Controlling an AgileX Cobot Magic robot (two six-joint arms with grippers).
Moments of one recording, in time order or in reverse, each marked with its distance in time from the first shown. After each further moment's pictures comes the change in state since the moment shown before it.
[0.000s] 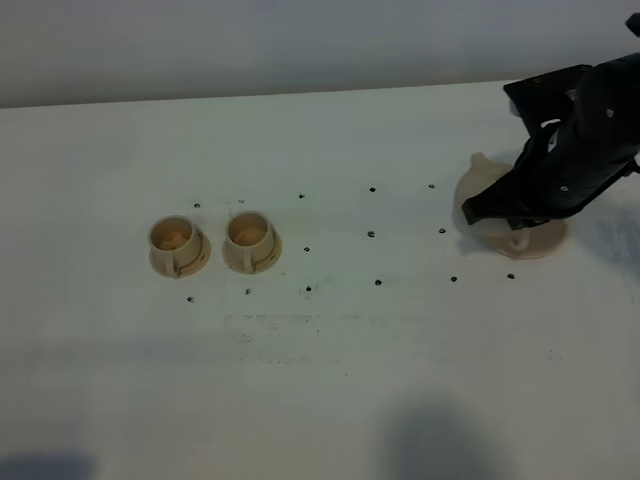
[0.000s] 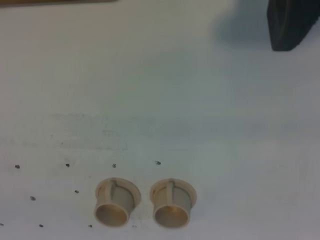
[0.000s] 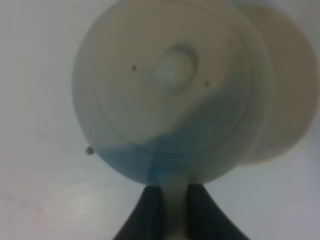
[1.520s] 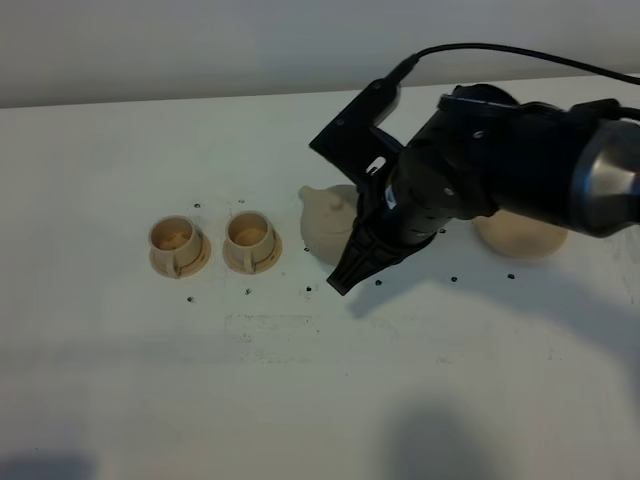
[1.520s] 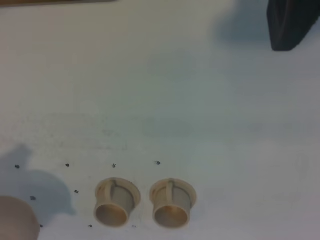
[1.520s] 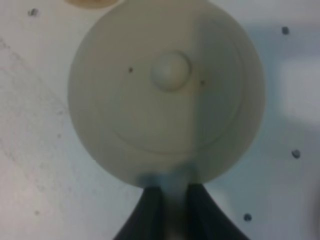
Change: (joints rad) left arm 0.000 0.000 0.000 -0.001 0.000 0.000; right arm 0.414 0.028 -0.121 -0.185 0.001 -0.008
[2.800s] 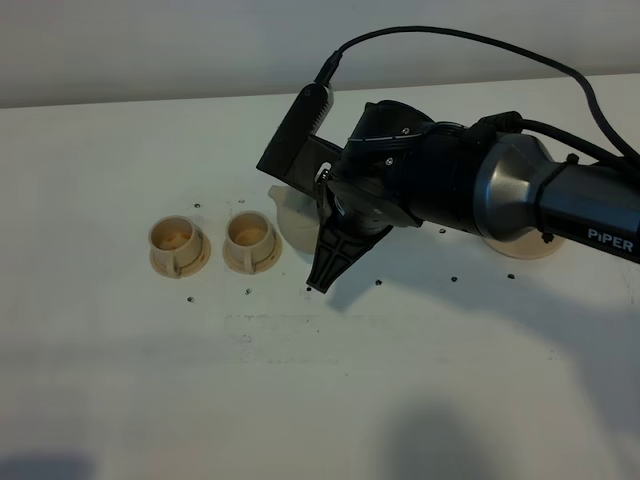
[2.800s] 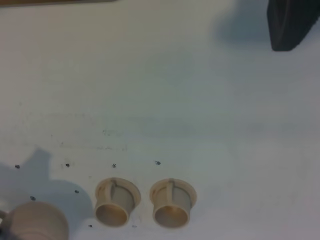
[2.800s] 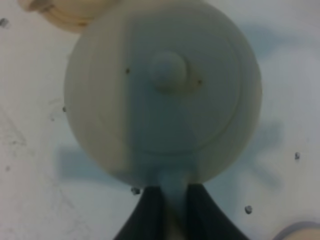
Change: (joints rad) left arm 0.000 0.000 0.000 0.000 0.000 0.000; right arm 0.070 0.142 -0.143 -0.224 0.040 0.006
